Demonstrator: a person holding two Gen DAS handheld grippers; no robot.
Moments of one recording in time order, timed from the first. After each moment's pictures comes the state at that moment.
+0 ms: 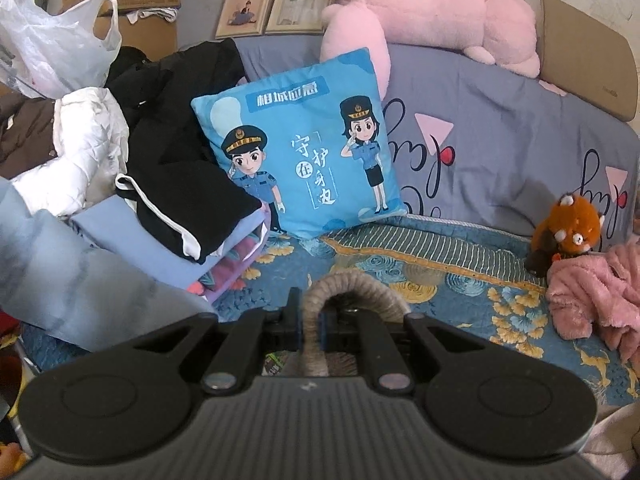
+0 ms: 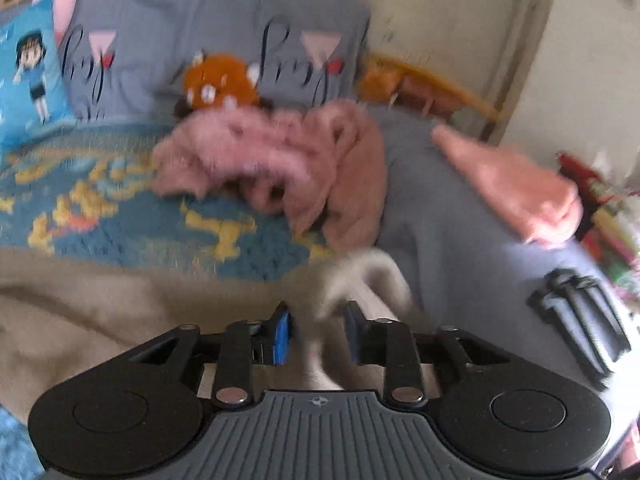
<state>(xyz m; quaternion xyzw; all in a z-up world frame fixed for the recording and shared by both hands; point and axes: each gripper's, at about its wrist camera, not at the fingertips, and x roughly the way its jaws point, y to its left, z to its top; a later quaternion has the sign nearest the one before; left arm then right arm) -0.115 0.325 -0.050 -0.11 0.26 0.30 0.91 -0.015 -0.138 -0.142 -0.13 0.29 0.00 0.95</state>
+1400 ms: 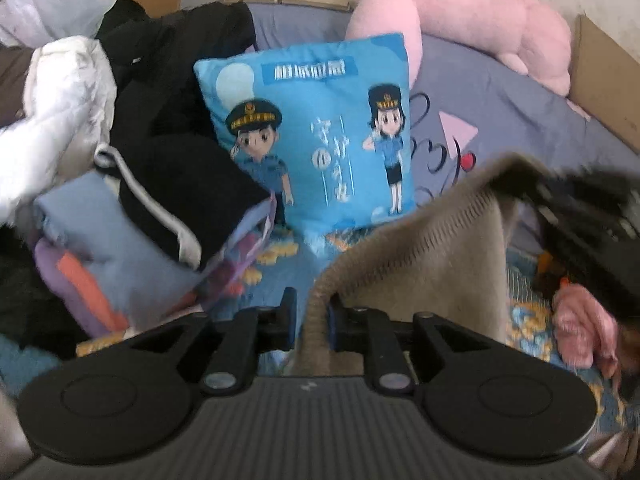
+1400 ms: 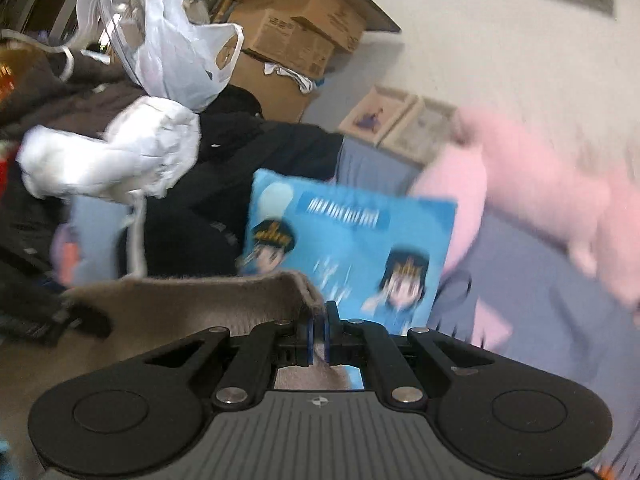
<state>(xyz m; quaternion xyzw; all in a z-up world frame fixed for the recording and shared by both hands) -0.075 0.449 -0.077 -0.18 0.27 0.27 0.91 0.072 0.357 -0.022 -0.27 0.02 0.45 0.85</state>
